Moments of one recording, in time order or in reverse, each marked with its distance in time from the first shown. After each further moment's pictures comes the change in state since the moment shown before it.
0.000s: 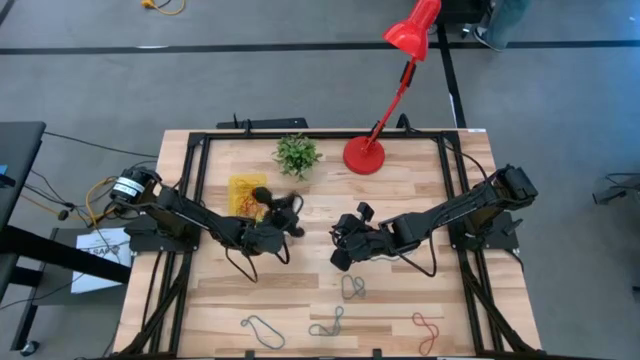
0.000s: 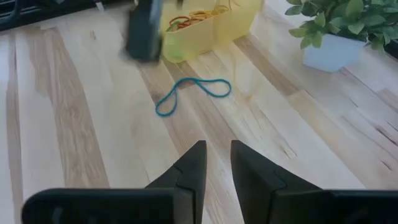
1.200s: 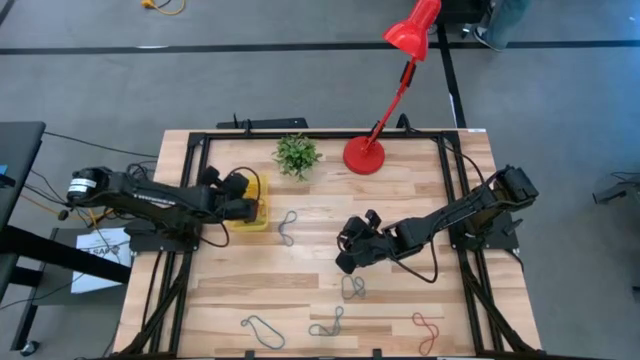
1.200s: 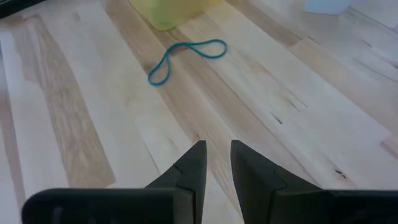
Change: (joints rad) left arm 0.296 -0.443 -0.178 -1.124 0.358 -0.965; right arm 0.022 0.000 -0.108 0.035 -0.023 0.193
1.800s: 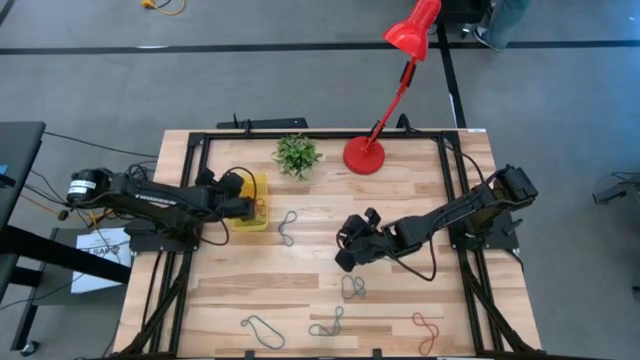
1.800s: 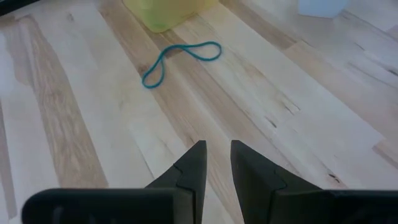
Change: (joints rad) left arm 0.055 0.000 -0.058 -0.001 0.039 -0.067; right arm -0.015 0.000 0.000 -0.001 0.000 -0.017
